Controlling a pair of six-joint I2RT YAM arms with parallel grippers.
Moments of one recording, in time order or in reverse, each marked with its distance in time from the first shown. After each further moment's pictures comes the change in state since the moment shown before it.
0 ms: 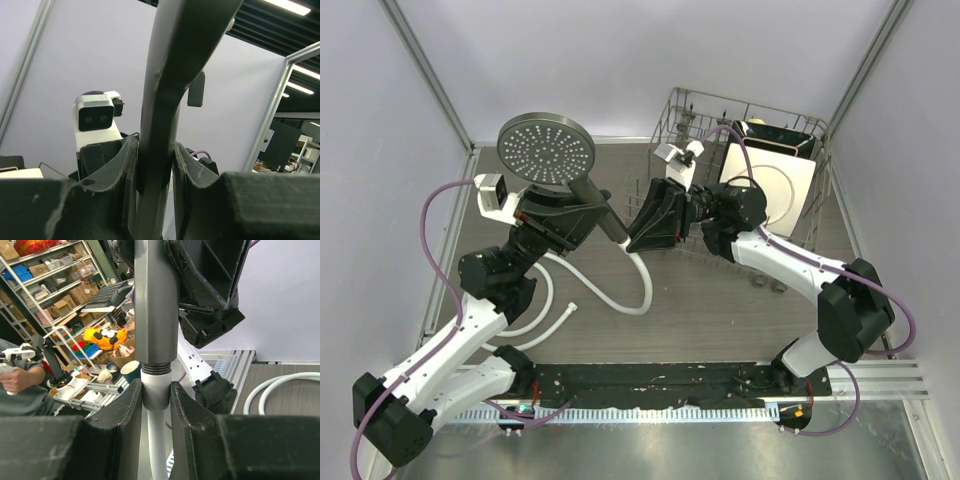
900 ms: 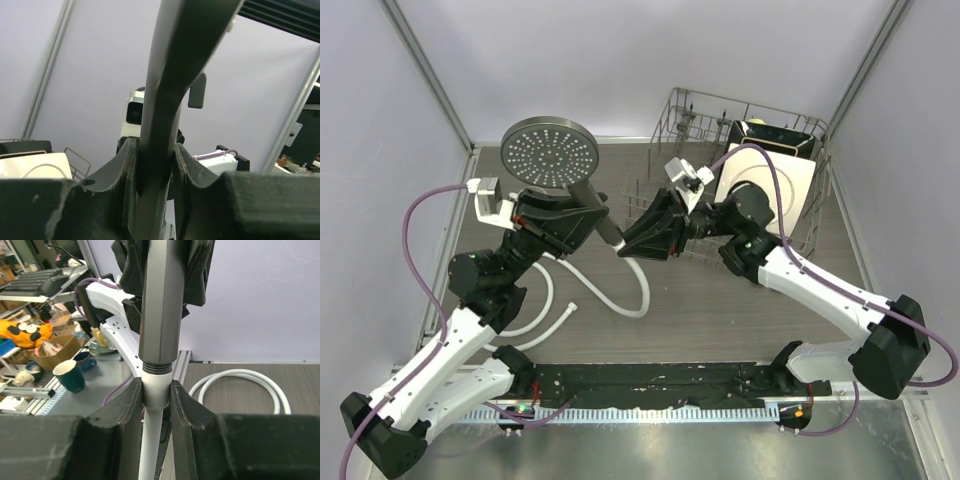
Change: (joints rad) left arm -0.022 -0.105 0.035 -0.267 -0.035 0.142; right arm 0.088 -0.249 -0.062 -0.661 0.229 -0.718
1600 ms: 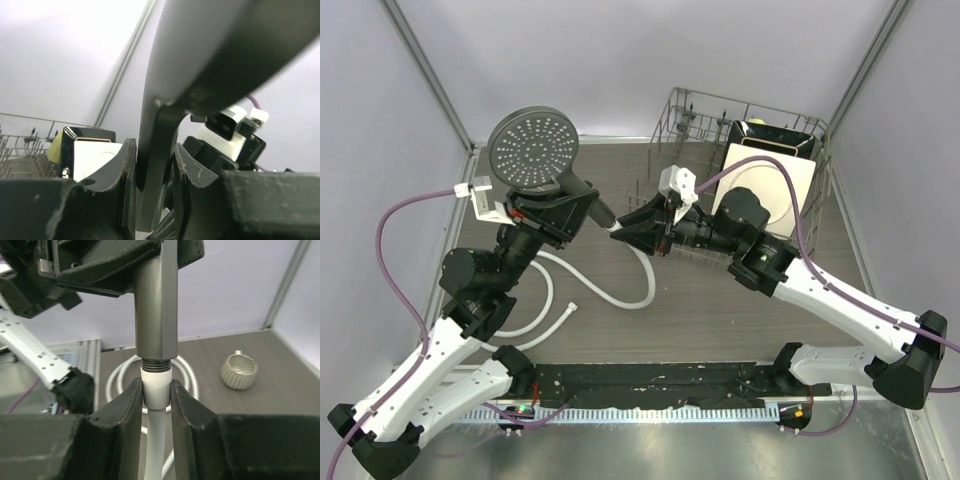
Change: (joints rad) left arm -0.060 -0.074 0.074 -0.341 -0.303 0.196; right arm 0.149 -0.099 0.082 -0.457 0.544 -0.494
